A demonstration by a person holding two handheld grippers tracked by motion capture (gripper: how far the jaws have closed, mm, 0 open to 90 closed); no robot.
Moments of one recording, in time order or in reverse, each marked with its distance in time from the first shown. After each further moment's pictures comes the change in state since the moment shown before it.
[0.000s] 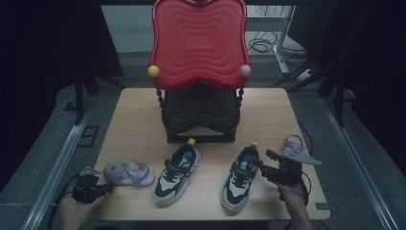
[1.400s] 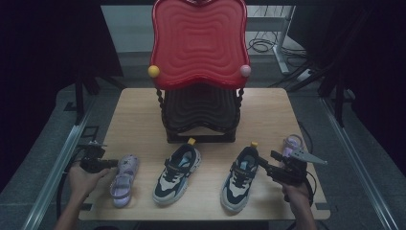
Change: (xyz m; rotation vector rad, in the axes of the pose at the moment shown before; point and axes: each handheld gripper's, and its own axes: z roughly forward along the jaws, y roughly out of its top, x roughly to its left) left arm 0.018 0.079 0.021 0.026 -0.011 0.002; right arm -0.013 -0.001 -0.007 0.021 -0.017 0.042
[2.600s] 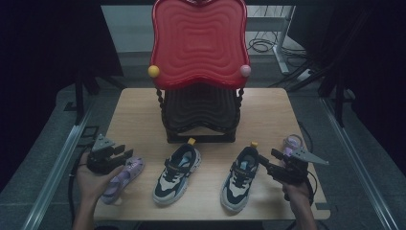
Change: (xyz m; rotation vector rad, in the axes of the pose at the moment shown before) left arm -0.077 0.007 -0.048 -0.351 0.007 0.181; right arm 0.002 0.005 -0.003 -0.031 -0.009 -0.023
